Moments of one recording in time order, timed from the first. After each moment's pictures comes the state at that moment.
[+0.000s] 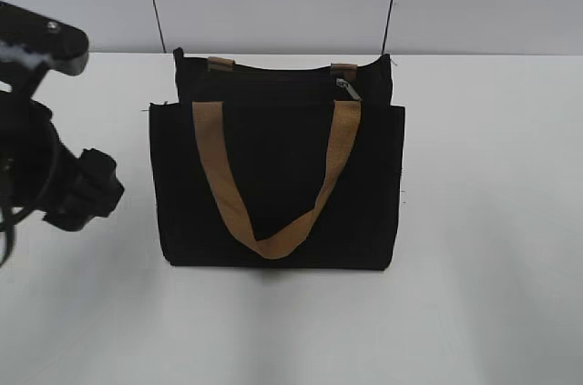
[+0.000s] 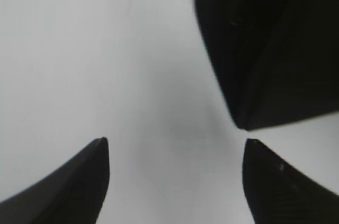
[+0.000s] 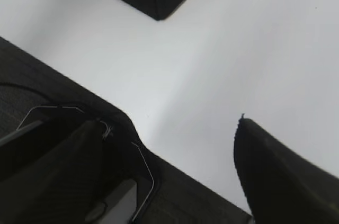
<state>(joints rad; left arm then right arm) -0.73 1.29 -0.76 0.48 0.67 -0.59 0.40 0.75 -0.70 0.16 1.03 -0.23</state>
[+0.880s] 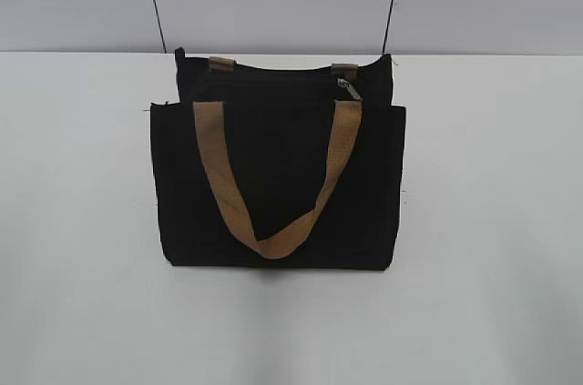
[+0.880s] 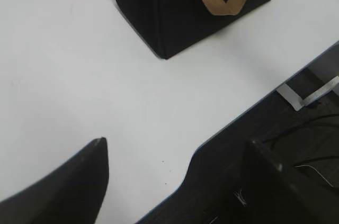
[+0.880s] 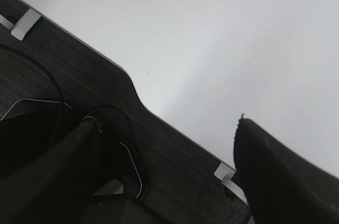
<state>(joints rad) -0.78 0.24 -0.54 0.08 1.06 -0.07 0.40 0.35 -0.47 0.15 1.10 -0.27</state>
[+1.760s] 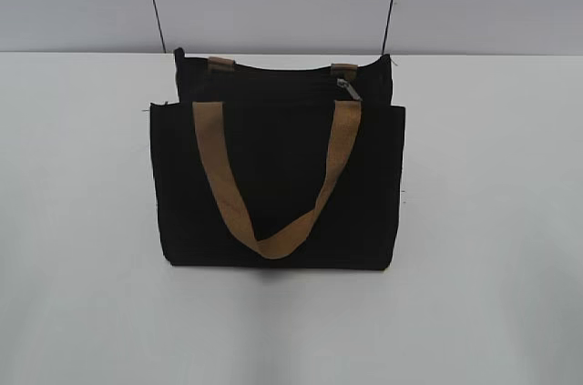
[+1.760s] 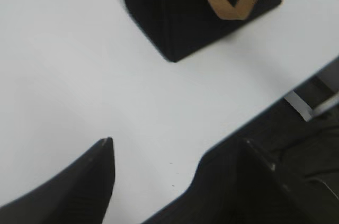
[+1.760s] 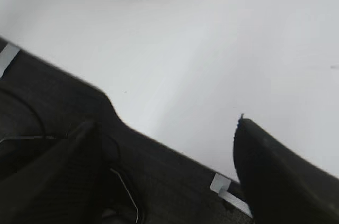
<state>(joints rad) -0.58 0.18 -0.54 0.02 1.06 0.01 0.25 0.26 -0.47 0.16 1.10 -0.27</state>
